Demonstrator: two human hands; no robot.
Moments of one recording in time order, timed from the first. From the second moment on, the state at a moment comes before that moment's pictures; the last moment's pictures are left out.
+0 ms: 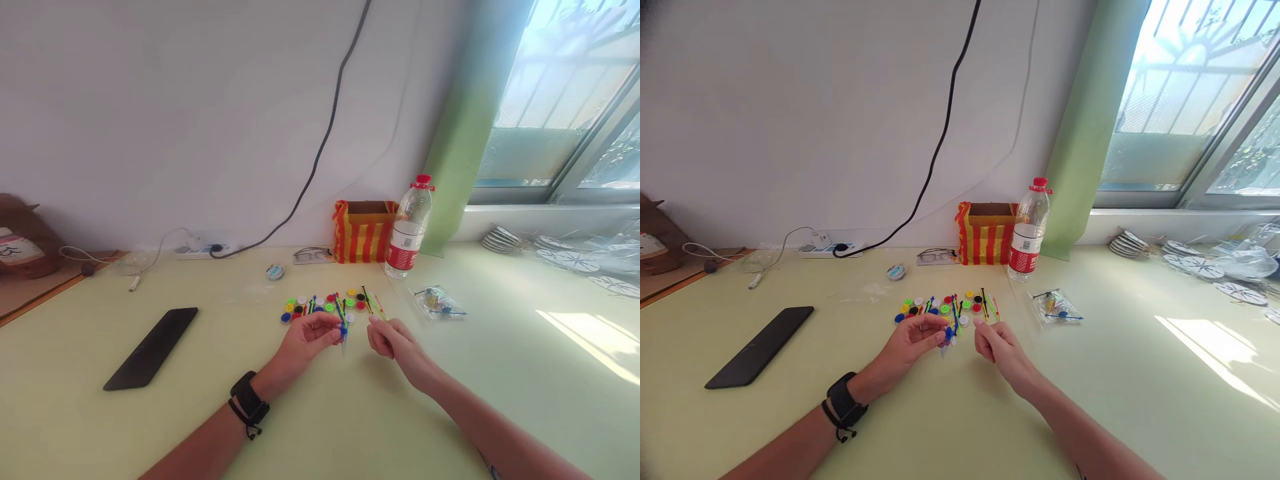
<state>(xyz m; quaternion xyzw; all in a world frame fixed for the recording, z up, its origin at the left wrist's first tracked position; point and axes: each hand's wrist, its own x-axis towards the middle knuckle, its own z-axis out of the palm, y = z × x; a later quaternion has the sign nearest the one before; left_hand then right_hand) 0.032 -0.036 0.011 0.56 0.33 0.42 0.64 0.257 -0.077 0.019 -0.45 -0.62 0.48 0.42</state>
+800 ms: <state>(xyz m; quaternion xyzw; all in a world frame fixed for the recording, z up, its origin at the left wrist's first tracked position) 0.034 -0.035 0.007 0.59 0.31 0.40 0.63 0.254 -0.074 0.007 -0.42 -0.69 0.39 0.44</state>
